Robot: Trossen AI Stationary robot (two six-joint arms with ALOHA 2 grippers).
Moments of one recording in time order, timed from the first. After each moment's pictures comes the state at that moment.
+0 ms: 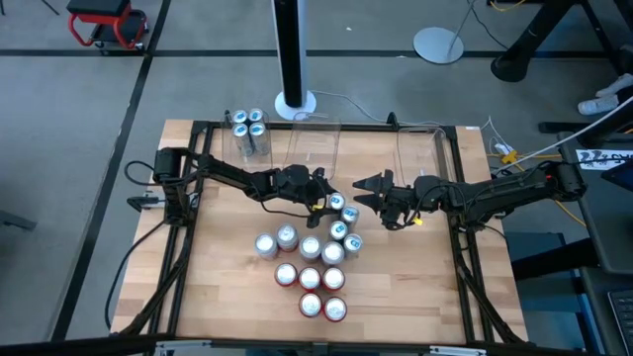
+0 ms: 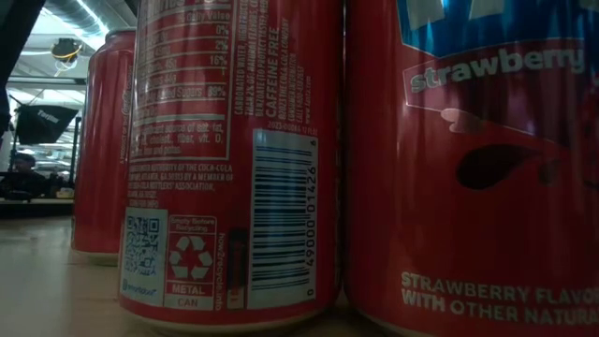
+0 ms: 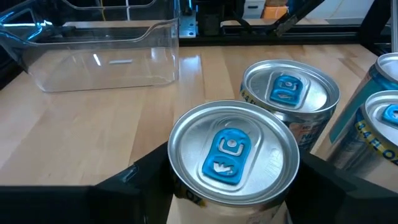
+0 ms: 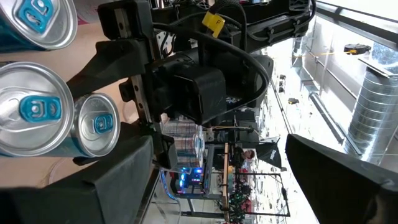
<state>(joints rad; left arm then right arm) 0.14 1.84 0.91 0.56 0.16 0.08 0.07 1.08 0.52 0.45 0.22 -1.44</state>
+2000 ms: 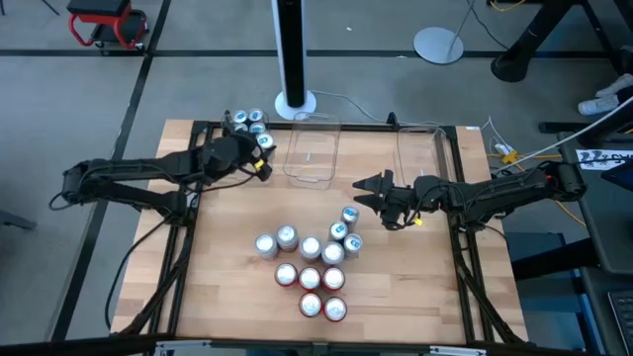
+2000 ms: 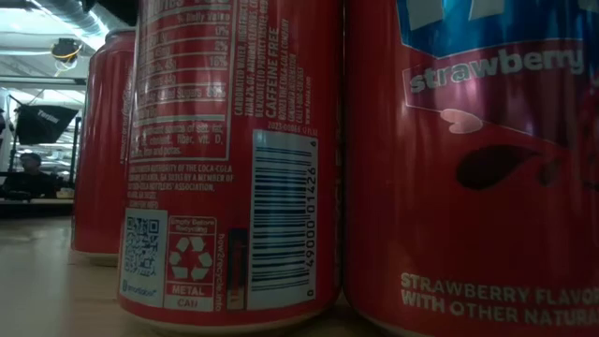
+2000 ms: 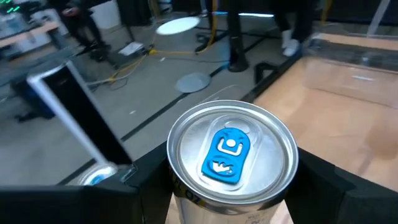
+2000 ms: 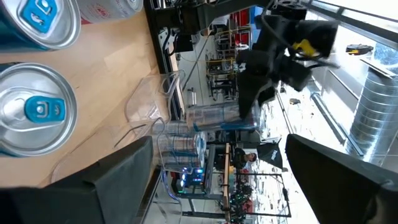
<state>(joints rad) 0.22 0.97 0.75 -0.16 -0.63 -0.04 0.07 1.08 0.52 0.45 0.22 -1.44</state>
